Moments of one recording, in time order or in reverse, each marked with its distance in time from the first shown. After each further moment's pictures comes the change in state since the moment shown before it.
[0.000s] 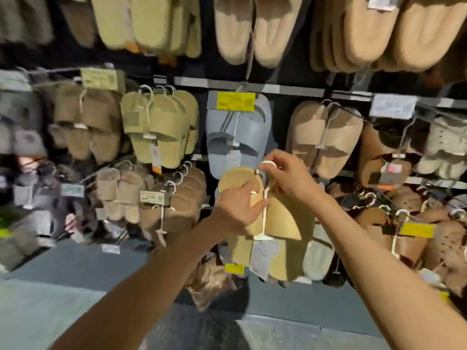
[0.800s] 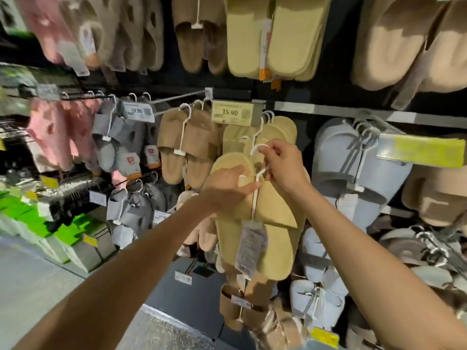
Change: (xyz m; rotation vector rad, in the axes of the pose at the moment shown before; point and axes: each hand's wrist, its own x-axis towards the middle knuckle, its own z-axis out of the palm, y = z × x) left_hand 0.066 -0.296 -0.120 0.011 -0.083 -0.304; right_hand 0.197 -0.127 0.237 0.318 0.057 -0.014
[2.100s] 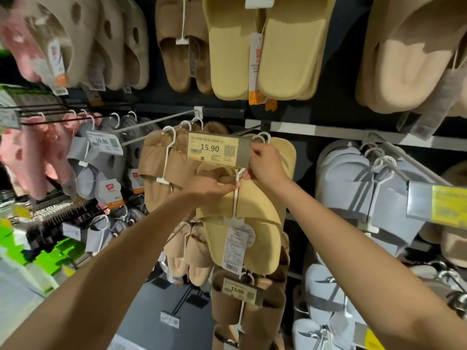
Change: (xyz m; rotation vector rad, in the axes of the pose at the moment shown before) left_hand 0.123 -0.047 0.002 -0.185 -0.068 -0.049; right_hand 0.116 0.020 0.019 -0.035 -0.084 -0.058
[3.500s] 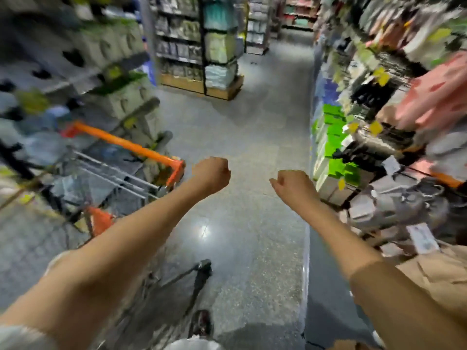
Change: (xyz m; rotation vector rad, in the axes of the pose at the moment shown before) left_hand -0.540 -0.096 -0.036 0.438 0.534 -1.490; right_hand -0.314 -0.115 0.298 -0.278 -1.187 -0.920
